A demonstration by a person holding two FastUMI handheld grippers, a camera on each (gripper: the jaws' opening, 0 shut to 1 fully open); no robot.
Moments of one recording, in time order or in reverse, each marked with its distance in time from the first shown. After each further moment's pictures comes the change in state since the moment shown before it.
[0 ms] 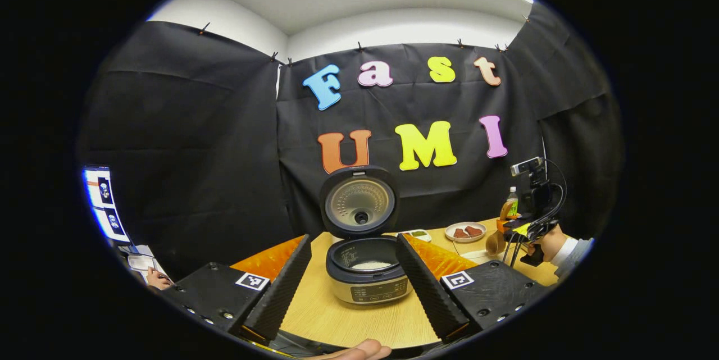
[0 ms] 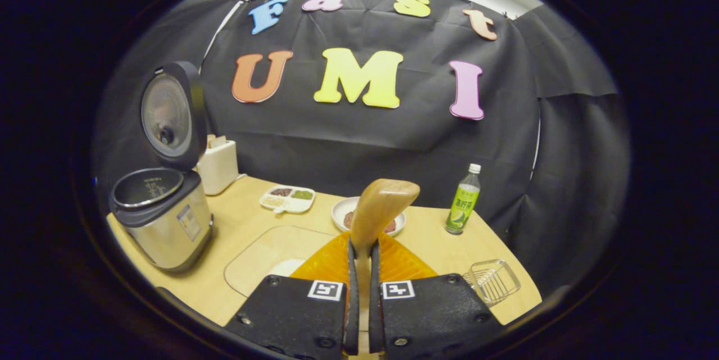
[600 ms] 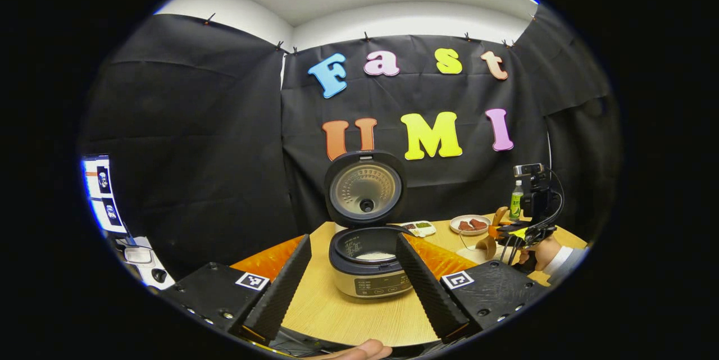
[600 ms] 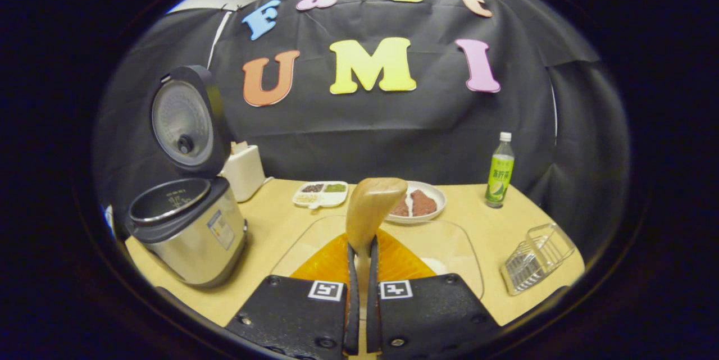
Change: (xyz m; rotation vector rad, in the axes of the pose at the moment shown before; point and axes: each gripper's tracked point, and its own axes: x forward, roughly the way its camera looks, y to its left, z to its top) left arm 0.005 0.013 -0.020 -0.021 0.044 0.012; right arm -0.005 0.075 -0.018 0.219 0.040 0.183
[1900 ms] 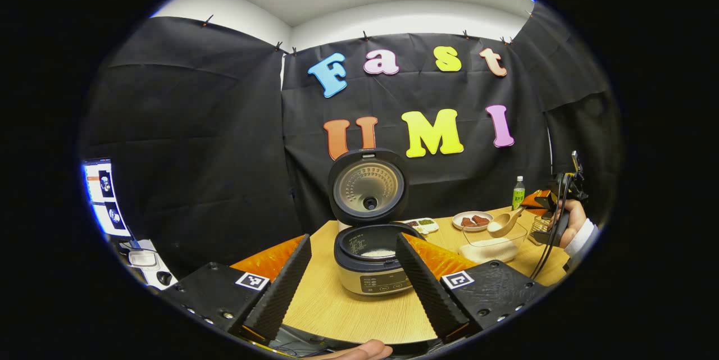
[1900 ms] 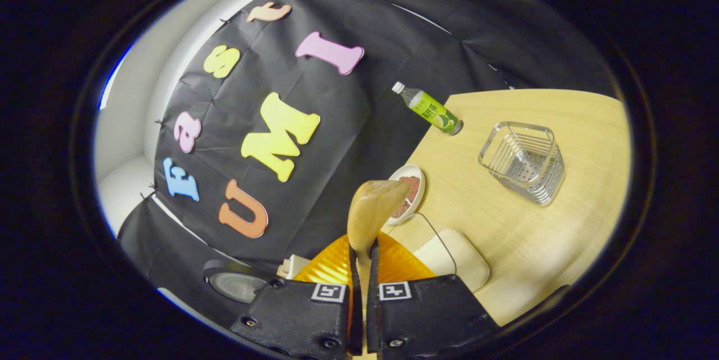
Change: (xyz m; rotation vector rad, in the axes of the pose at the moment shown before) left arm -0.008 0.004 0.000 0.022 0.001 -0.001; right arm -0.057 -0.075 0.062 0.959 -0.100 0.023
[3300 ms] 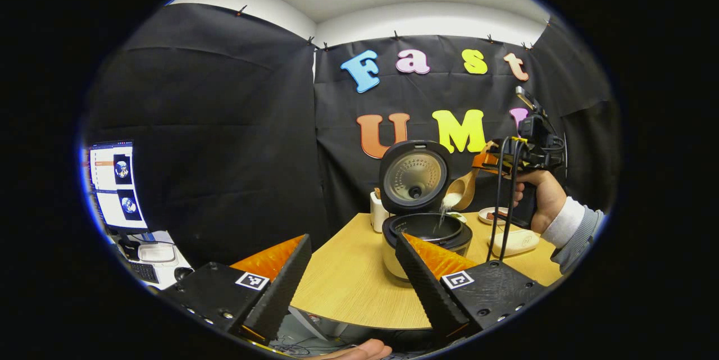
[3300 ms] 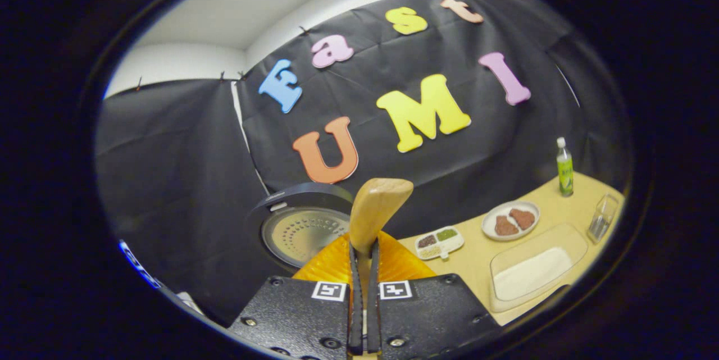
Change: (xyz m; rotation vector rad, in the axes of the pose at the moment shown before) left arm -0.035 0.101 -0.026 -0.042 0.021 0.094; right arm -0.009 0.264 -0.195 -0.765 -0.054 0.244
